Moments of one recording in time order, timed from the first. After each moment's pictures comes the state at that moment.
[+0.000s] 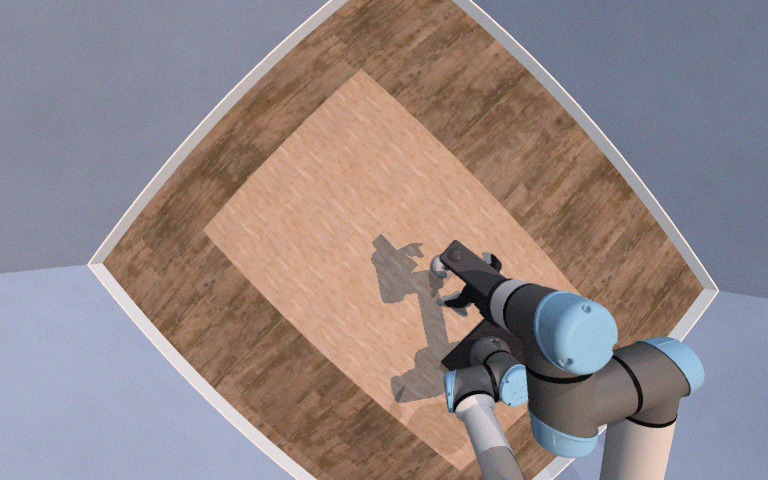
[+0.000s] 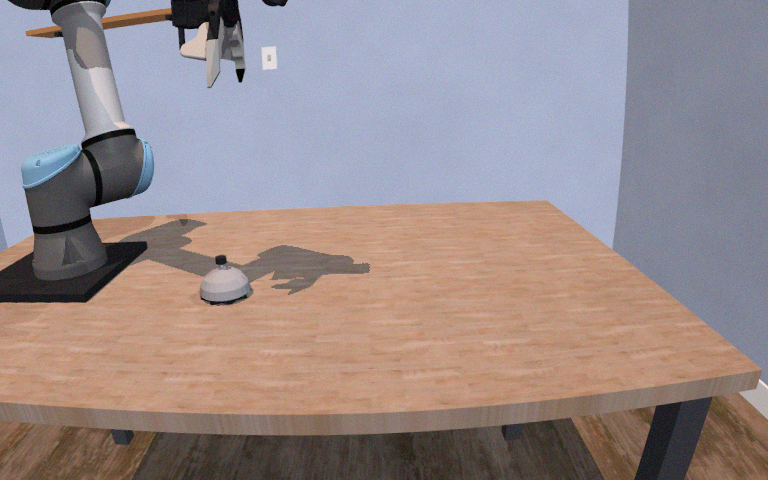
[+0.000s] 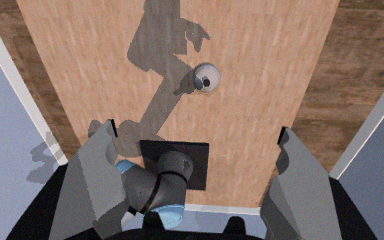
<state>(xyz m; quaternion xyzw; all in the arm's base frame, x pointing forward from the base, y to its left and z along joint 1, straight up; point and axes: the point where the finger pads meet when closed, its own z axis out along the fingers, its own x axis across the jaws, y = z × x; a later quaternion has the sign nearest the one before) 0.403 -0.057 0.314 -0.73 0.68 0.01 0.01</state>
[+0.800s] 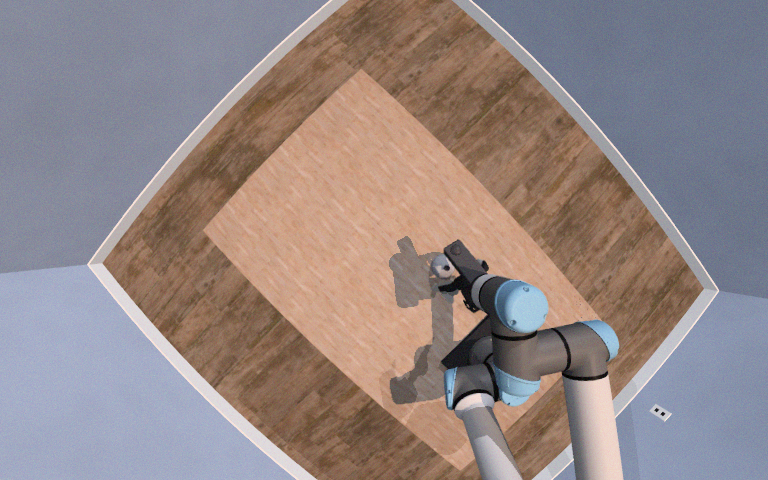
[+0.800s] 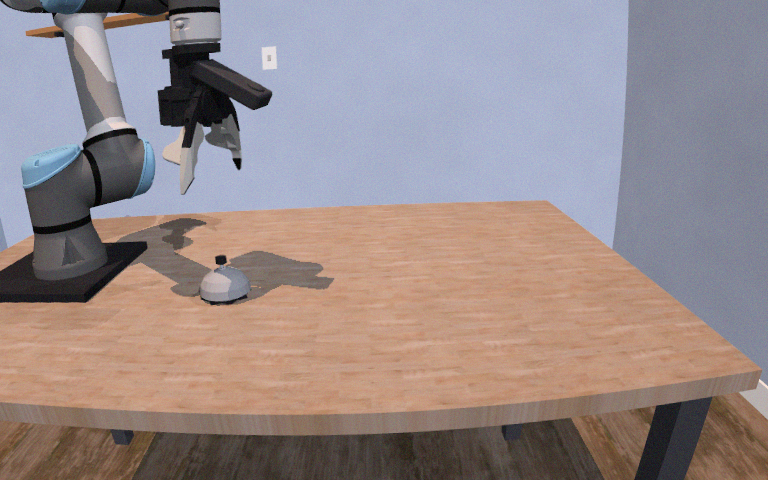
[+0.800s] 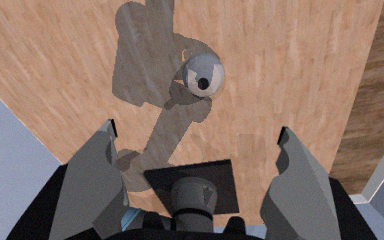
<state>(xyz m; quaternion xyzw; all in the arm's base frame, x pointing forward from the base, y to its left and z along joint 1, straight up) 0.373 -0.070 0.171 -0.64 0.77 0.02 0.00</state>
